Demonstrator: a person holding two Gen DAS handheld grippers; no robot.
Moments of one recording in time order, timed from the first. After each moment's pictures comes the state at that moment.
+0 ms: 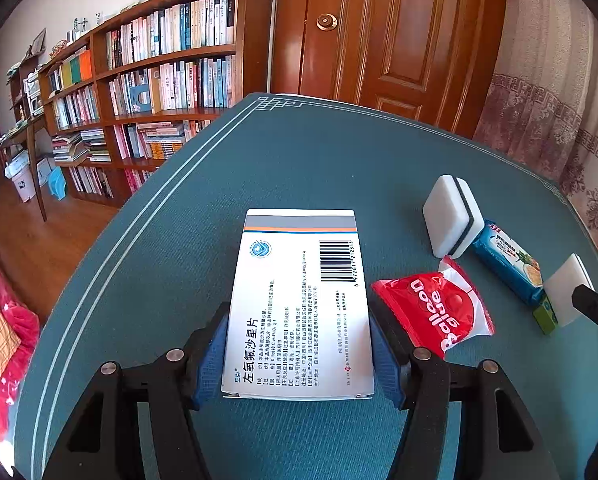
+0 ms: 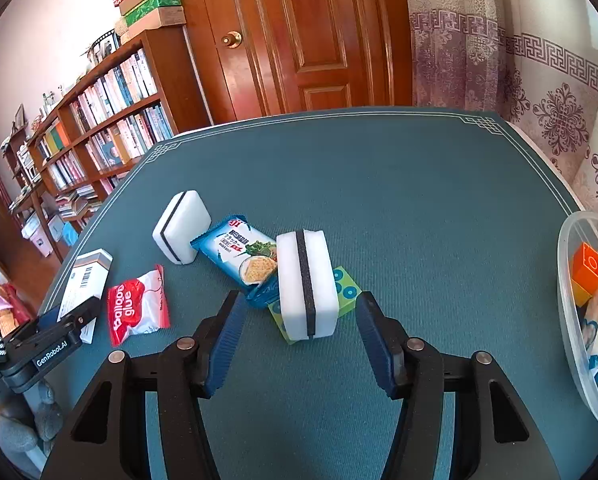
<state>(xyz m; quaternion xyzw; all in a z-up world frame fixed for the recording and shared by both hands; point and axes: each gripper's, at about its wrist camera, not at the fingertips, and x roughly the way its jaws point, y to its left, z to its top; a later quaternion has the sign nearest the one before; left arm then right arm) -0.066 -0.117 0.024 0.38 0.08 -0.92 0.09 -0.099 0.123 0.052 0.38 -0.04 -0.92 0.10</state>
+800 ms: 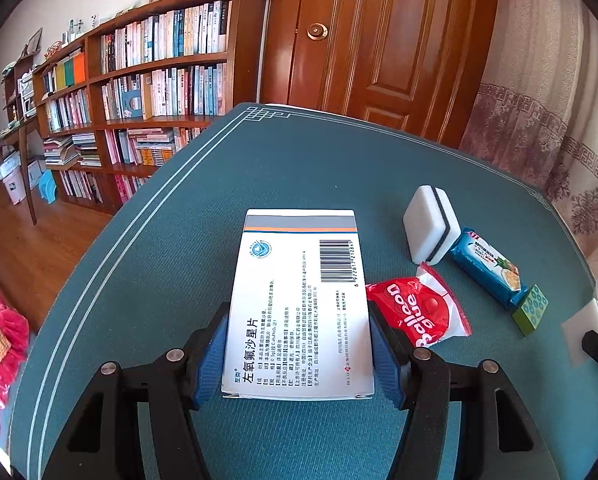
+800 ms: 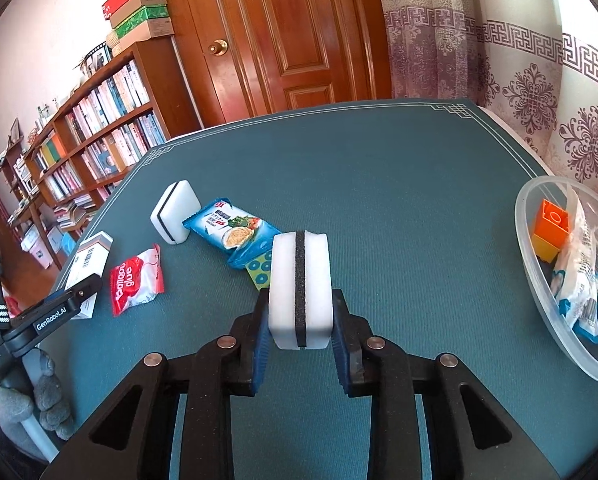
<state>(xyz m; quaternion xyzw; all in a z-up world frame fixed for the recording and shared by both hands) -0.057 -0.116 0.034 0.37 0.09 -0.92 0.06 -0.048 0.159 0.053 0.37 -0.07 -0.92 0.08</state>
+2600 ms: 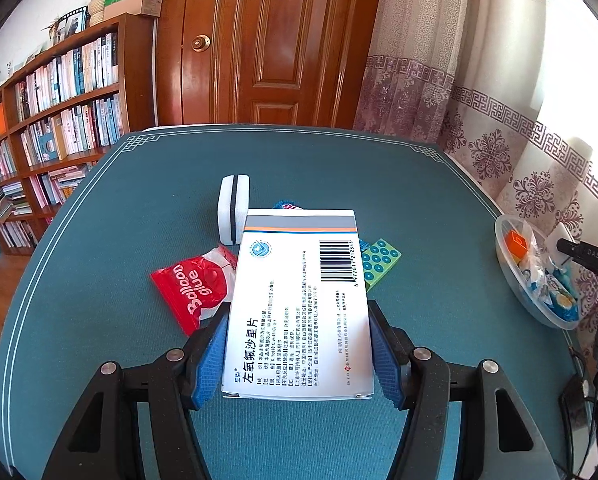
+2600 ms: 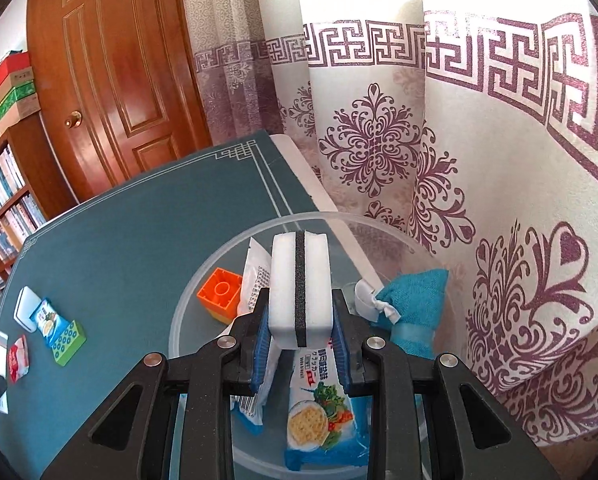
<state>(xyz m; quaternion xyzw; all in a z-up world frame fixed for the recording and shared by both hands) -0.030 0.005 0.065 0.37 0.03 -0.93 -0.08 -0.054 0.386 0.087 0.35 -0.11 -0.92 -0.14</state>
